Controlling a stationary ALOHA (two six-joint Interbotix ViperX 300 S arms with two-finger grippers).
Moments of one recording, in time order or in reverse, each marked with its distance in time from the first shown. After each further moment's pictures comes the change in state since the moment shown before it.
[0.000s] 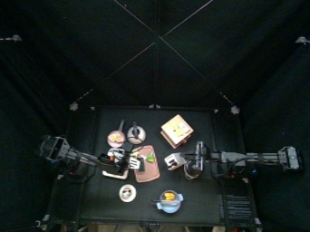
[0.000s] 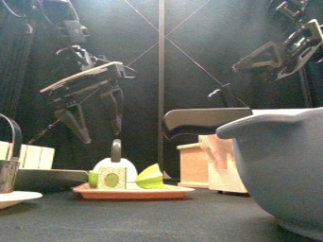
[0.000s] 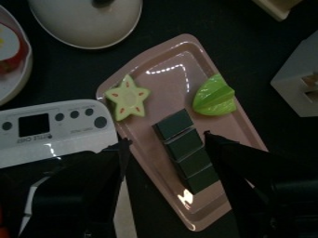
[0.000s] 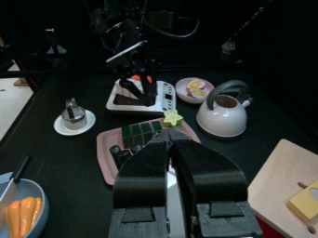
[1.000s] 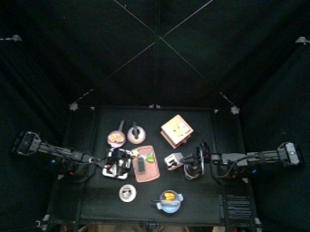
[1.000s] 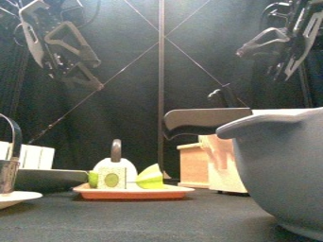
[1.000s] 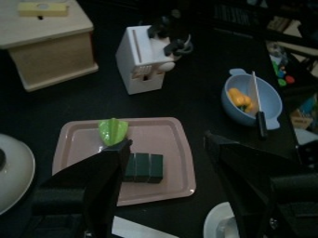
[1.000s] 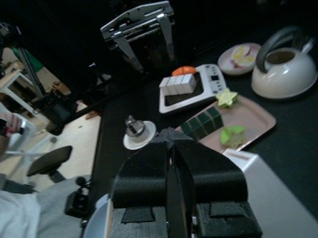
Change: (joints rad) left arm 0.037 -0.454 0.359 0.882 -0.672 0.087; right arm 0.158 -0.012 -0.044 0.249 0.083 0.305
